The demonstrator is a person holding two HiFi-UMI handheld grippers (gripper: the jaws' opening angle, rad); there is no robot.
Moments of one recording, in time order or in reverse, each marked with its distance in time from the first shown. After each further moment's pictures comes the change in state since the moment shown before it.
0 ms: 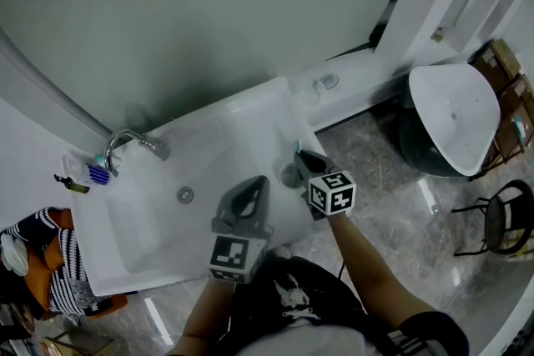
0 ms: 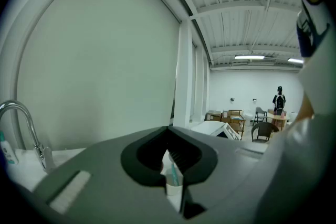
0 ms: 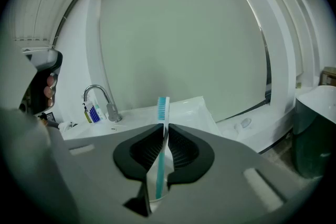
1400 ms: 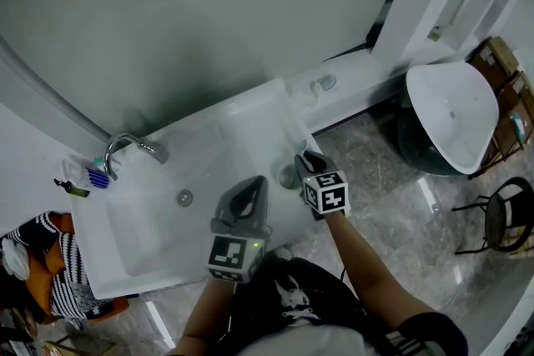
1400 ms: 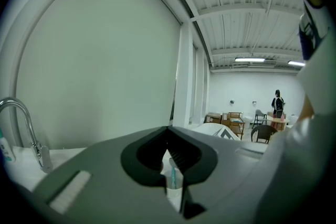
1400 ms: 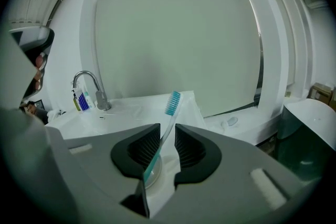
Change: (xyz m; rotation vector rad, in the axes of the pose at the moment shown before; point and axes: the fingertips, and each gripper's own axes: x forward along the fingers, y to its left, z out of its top) left arm 0.003 -0.002 0.004 -0.020 -0.018 -0.005; right arm 0.000 -0.019 -0.013 -0.061 0.089 -0.121
